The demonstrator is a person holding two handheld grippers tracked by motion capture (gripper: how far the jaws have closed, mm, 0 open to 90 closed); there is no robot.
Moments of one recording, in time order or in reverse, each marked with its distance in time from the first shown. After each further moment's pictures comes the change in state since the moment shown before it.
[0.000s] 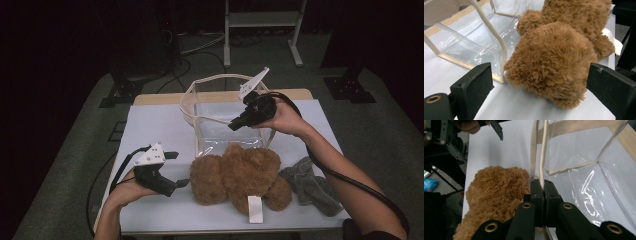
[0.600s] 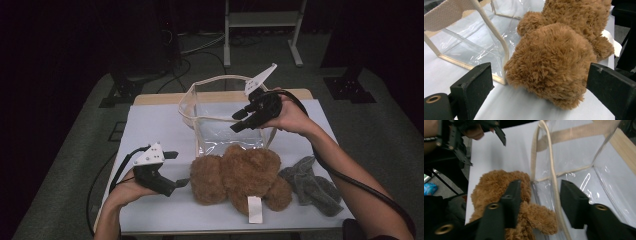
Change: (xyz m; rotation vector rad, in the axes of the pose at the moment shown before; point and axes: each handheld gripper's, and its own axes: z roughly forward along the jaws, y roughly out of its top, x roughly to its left) left arm 0.000 0.000 -0.001 -0.006 0.002 0.001; right arm 0.005 0.000 -0.020 -0.059 -0.006 -0.003
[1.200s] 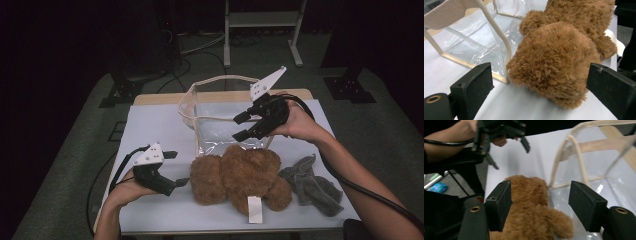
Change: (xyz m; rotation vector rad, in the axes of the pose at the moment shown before) left arm 0.002 -0.003 0.000 -0.003 0.011 -0.011; right arm 0.036 0.000 -0.014 -0.049 0.061 -0.053
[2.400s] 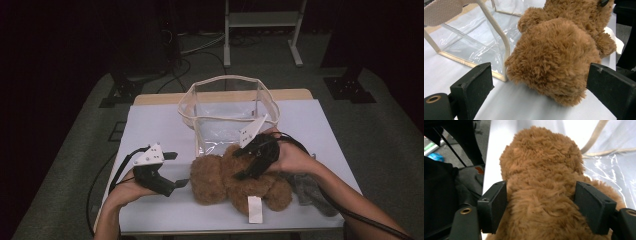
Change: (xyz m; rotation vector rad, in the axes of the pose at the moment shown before) left arm 0.000 -0.003 0.001 0.010 -0.015 -0.005; right arm 0.032 -0.058 0.065 0.180 -0.002 -0.058
